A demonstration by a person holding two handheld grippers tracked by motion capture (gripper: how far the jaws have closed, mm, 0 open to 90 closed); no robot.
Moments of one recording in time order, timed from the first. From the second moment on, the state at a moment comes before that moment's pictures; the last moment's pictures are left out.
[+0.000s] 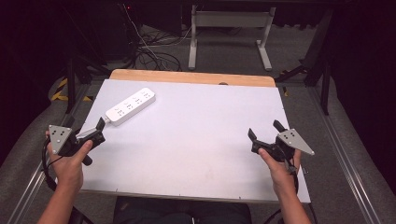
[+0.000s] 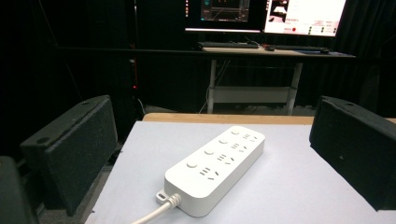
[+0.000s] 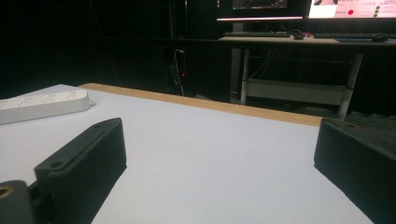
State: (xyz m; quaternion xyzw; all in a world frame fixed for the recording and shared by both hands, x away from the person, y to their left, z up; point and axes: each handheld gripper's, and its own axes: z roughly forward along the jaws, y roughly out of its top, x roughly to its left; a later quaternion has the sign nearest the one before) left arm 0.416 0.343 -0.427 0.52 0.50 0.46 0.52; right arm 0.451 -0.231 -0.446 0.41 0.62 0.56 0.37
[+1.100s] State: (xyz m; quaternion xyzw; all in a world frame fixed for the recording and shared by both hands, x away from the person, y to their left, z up) left arm 0.417 0.342 -0.425 0.51 0.50 0.46 0.52; right arm 0.447 -0.228 -0.445 0.40 0.62 0.56 0.38
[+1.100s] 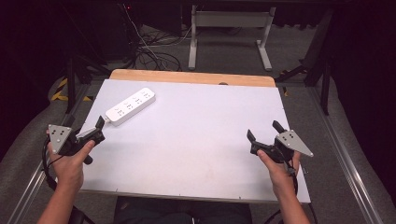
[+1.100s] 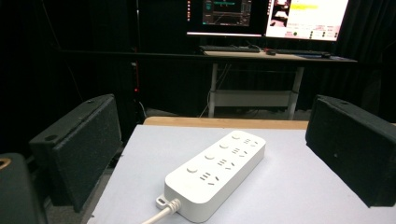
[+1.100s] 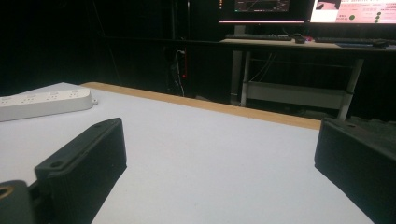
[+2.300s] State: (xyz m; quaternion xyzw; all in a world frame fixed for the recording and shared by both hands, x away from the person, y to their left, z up) left arm 0.414 0.351 -0.422 0.51 0.51 0.46 0.52; right arm 0.447 -0.227 -0.445 0.40 0.62 0.56 0.38
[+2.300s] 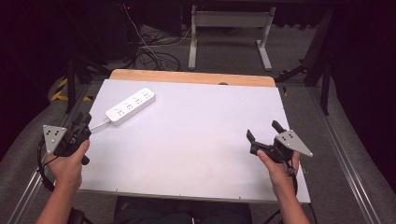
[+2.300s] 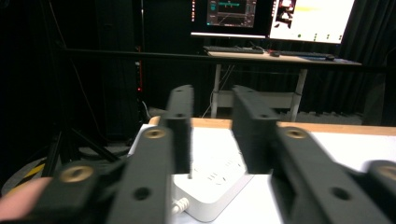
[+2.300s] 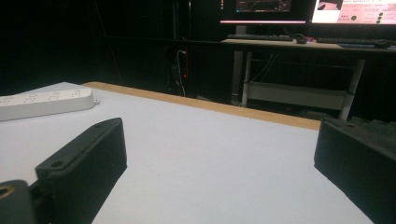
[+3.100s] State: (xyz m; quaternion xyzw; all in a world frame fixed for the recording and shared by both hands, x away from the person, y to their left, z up) left arm 0.454 0.362 -0.384 0.60 0.51 0.42 0.46; right arm 0.448 -0.225 -0.445 0.40 0.62 0.56 0.38
